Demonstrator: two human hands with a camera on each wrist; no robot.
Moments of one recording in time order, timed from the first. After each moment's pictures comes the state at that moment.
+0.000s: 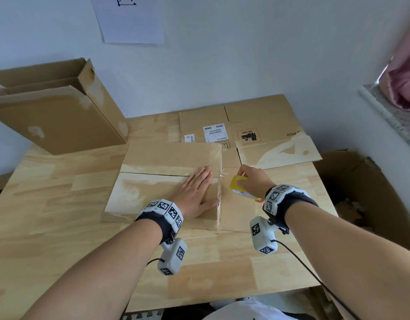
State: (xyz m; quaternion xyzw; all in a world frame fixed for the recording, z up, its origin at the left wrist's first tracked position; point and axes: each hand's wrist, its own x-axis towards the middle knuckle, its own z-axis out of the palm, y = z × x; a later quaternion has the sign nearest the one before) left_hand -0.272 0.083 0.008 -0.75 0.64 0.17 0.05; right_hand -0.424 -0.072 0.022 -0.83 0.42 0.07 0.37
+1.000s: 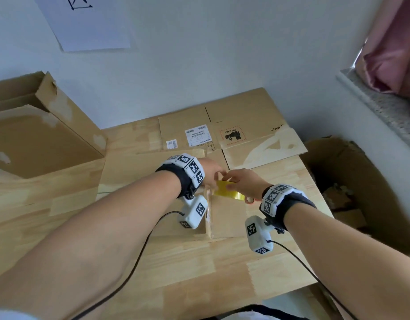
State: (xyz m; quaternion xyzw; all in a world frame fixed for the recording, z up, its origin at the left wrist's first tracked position) left_hand -0.288 -0.059 0.067 -0.64 0.66 0.32 0.23; right_hand -0.434 -0.098 0.018 -0.79 0.40 0.05 0.46
